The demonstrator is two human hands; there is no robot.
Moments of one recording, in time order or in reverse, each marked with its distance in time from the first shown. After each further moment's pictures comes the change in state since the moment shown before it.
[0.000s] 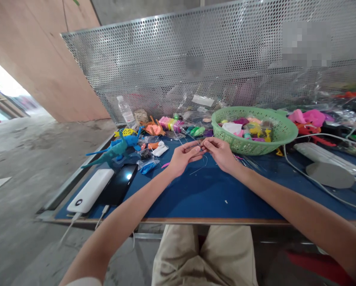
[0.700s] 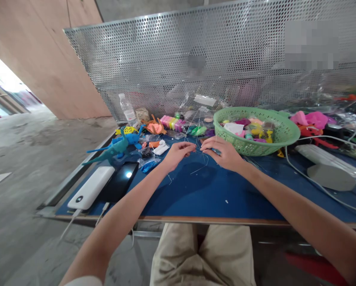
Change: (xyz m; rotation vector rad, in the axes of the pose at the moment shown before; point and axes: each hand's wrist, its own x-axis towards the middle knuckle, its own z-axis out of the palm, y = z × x) left_hand 0.009 0.014 -0.026 0.329 -0.007 0.025; right_hand -0.004 -0.031 -0.016 -0.784 -0.324 -0.606
